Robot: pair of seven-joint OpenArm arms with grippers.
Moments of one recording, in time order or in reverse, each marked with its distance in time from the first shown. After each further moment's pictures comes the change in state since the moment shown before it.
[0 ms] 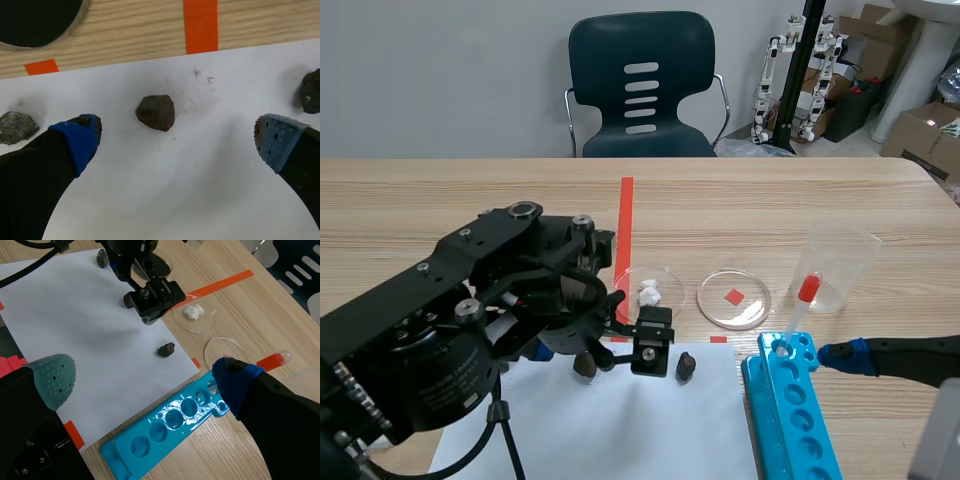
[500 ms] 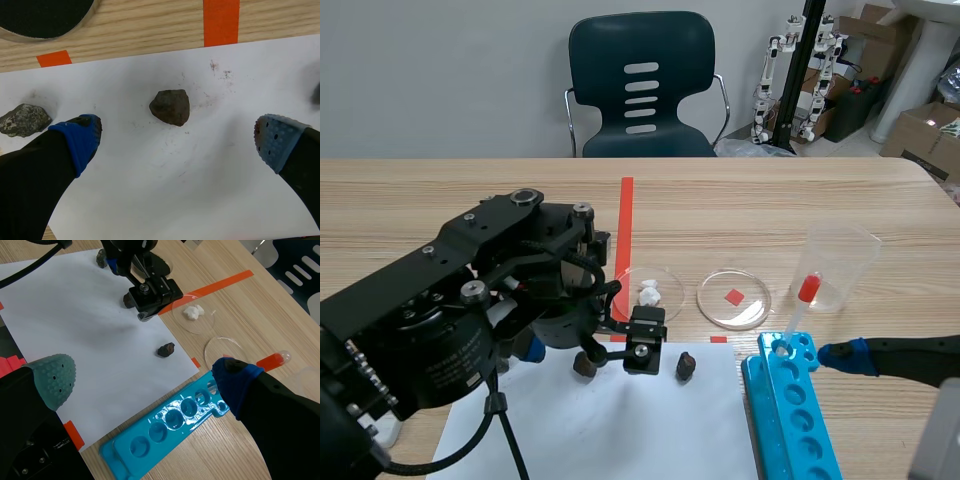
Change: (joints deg) left arm -2.9 0.0 0.0 -2.9 0.3 0.0 4.9; right arm 0.0 0.0 0.0 0.0 0.0 0.0 0.0
